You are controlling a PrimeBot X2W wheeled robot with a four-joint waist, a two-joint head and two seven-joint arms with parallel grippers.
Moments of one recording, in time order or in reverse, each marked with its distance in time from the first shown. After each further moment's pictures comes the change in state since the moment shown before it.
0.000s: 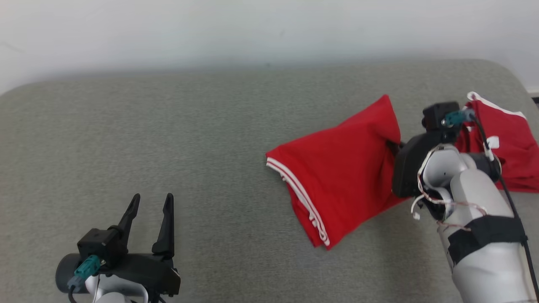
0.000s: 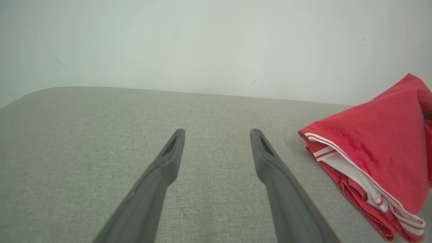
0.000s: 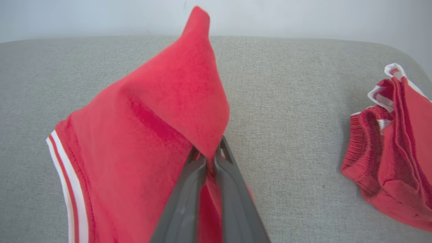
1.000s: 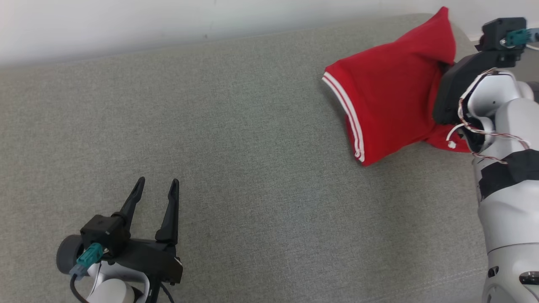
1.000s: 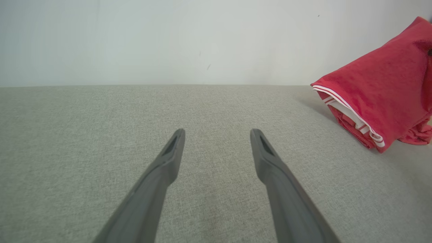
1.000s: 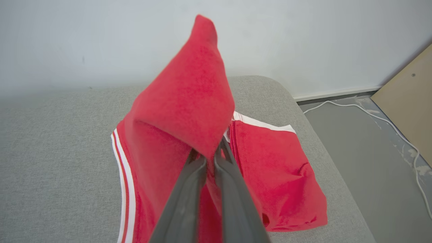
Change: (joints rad) left arm -0.057 0.007 -0.020 -0.002 0.028 -0.025 -0.008; right arm -0.286 -0.003 -0.217 0.101 -0.230 0.000 -0.038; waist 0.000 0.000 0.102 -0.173
